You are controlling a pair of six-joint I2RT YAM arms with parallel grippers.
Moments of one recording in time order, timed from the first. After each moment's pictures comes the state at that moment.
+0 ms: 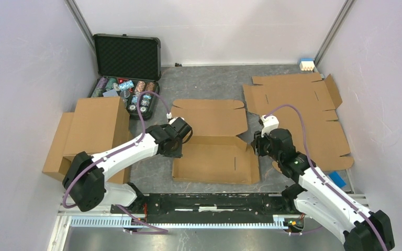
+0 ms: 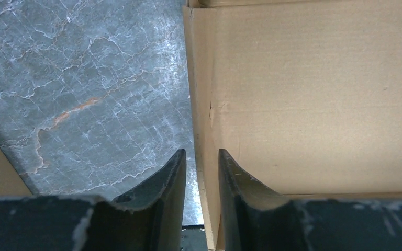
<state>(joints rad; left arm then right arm) -0.77 1.34 0.88 -0.81 -0.28 -0.60 0.51 0.77 0.42 -0.23 0.09 0.16</state>
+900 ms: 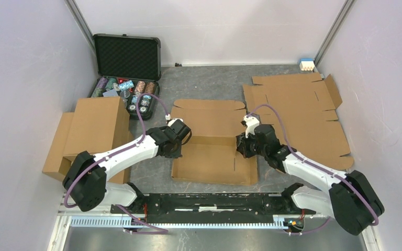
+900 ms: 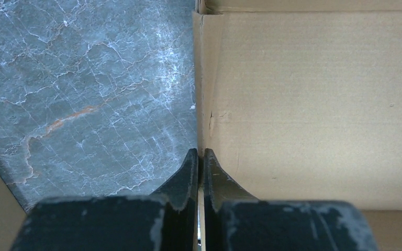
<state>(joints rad) -0.75 1.33 0.82 -0.73 -0.29 -0.62 0.55 1.10 0.42 0.01 -0.16 0.23</state>
